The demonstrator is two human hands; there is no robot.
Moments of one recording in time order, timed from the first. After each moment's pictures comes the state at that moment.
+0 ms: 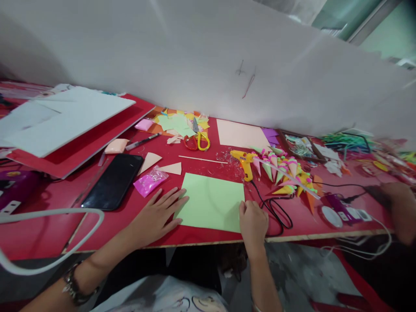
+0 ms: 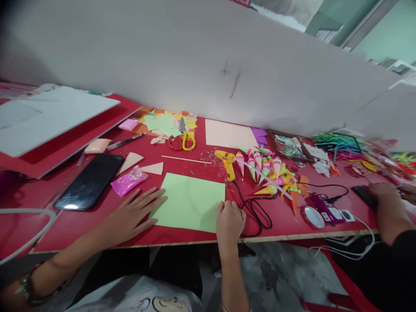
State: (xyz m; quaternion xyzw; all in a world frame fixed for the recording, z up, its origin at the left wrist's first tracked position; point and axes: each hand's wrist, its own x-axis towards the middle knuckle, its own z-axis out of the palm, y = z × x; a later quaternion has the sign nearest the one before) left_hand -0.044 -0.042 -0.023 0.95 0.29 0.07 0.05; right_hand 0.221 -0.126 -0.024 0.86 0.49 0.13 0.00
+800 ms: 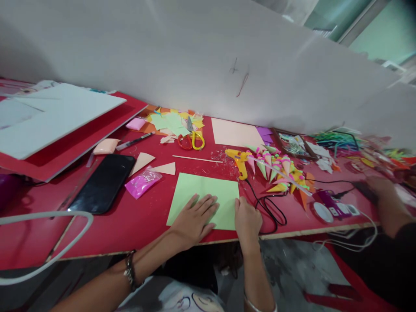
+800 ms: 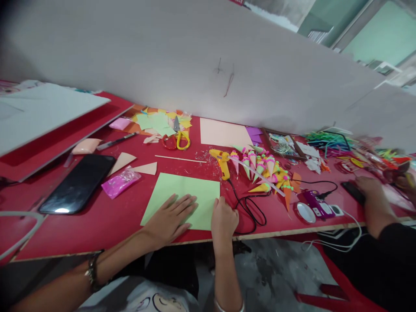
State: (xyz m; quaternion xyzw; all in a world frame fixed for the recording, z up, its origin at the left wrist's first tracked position) left_hand 0.051 -0.070 -0.037 0.96 0.23 0.11 0.09; right_hand 0.217 -0.120 -0.018 0.87 0.47 0.09 0.08
